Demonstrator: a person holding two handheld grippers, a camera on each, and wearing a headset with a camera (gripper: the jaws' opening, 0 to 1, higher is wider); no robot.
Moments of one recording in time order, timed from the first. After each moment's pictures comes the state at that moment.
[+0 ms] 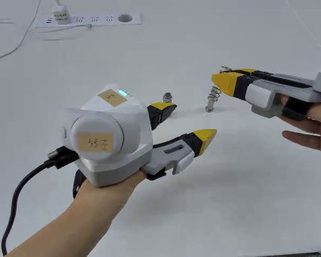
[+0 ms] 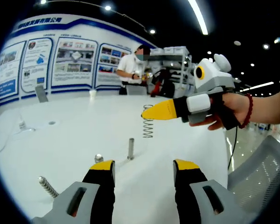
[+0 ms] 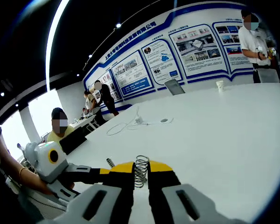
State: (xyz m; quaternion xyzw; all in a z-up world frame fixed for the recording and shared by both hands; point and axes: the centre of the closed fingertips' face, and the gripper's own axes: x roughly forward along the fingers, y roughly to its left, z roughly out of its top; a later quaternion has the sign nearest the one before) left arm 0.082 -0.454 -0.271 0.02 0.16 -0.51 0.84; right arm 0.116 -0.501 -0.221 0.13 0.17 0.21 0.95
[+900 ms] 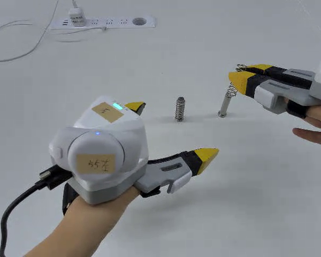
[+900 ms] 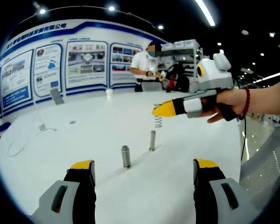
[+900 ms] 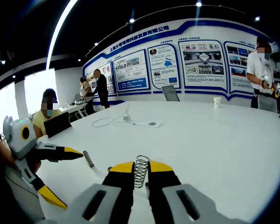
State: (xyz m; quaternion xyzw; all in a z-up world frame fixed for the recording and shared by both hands) left arm 0.097 -0.411 -0.271 0.06 0.16 -0.45 0.88; right arm 0.150 -0.522 -0.239 0.02 0.16 0.19 0.97
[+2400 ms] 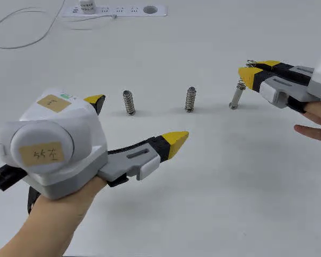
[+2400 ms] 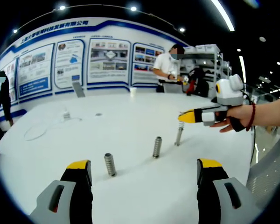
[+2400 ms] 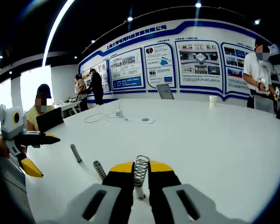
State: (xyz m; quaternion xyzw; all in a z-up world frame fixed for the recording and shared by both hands) left arm 0.116 -0.350 -0.273 0.03 0.18 -0.37 0.91; right arm 0.158 -0.525 -0.263 0.01 0.16 0.17 0.97
